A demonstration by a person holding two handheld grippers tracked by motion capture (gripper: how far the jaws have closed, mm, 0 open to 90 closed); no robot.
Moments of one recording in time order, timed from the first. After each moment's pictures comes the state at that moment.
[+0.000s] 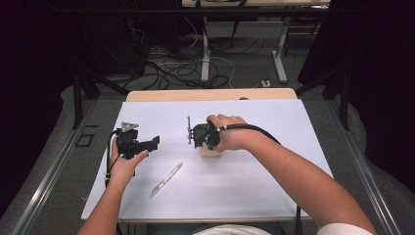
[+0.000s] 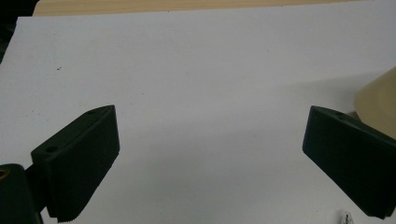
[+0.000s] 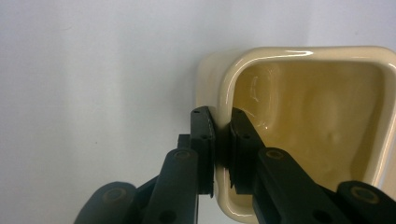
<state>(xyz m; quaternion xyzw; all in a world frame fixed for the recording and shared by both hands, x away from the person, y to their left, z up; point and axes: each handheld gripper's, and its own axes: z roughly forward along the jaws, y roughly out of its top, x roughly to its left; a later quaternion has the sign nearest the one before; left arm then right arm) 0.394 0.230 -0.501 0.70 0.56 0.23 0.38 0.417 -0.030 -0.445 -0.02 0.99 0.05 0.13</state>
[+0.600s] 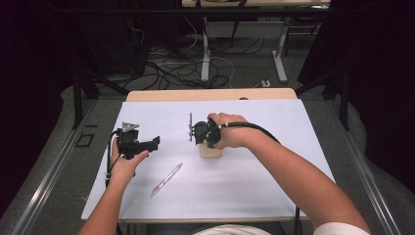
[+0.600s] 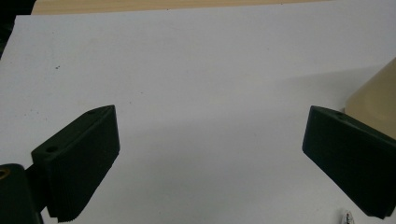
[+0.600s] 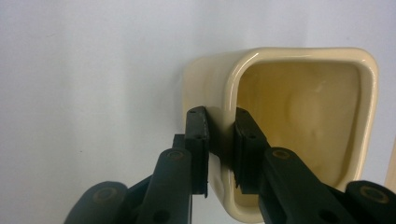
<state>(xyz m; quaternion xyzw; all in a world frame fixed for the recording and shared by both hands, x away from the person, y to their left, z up) 0.394 0.229 -0.502 0.71 0.55 0.23 0.38 0.429 -0.033 -0.447 -0.02 0.99 0.06 0.12</state>
